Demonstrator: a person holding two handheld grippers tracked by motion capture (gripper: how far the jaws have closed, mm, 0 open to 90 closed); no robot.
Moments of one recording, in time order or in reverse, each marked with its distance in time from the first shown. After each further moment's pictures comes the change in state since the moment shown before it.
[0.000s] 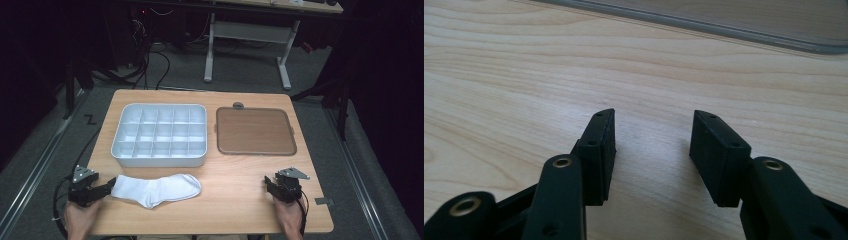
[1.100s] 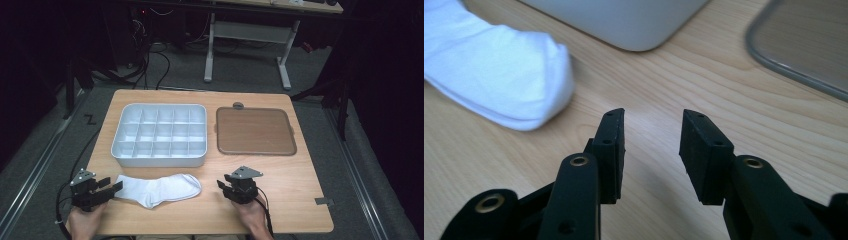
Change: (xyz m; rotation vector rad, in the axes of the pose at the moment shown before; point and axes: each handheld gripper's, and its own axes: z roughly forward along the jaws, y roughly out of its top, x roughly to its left) left arm -0.022 -0.001 -0.017 0.071 -0.112 -0.140; right arm 0.125 0.036 0.005 -0.033 0.353 -0.230
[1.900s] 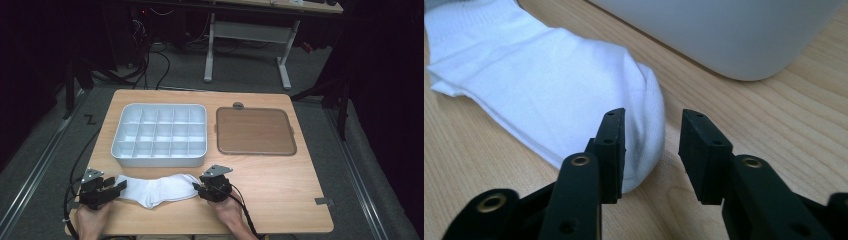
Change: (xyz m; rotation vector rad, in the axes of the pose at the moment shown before) left arm -0.009 -0.010 0.013 0.004 0.061 0.046; right arm 0.042 0.023 0.050 0.053 0.108 -0.065
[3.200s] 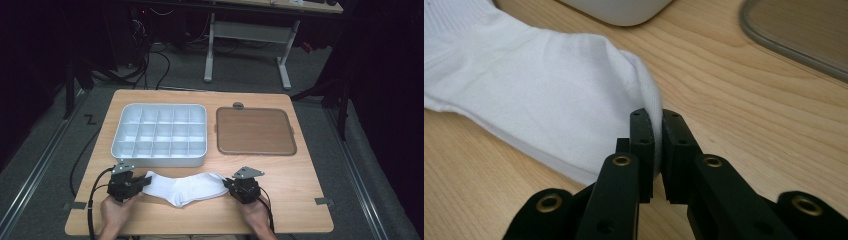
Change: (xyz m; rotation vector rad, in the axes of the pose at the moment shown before) left arm -0.079 -0.019 0.022 0.145 -0.179 0.039; right arm -0.048 -0.039 -0.053 -0.007 -0.110 0.057
